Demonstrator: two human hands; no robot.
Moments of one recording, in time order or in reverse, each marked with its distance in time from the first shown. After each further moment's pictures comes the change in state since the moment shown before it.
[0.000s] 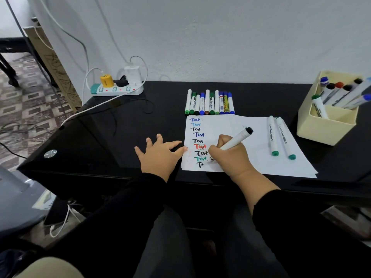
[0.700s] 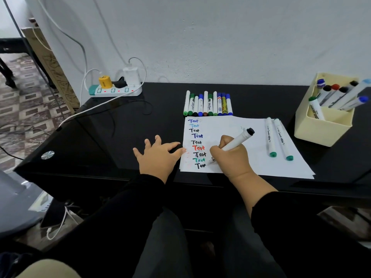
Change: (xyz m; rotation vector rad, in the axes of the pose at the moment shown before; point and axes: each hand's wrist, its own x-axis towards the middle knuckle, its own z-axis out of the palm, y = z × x) left_hand 0.000 -0.001 0.000 -0.004 -0.003 0.002; right_hand -0.002 0.000 -0.001 0.026 0.074 0.002
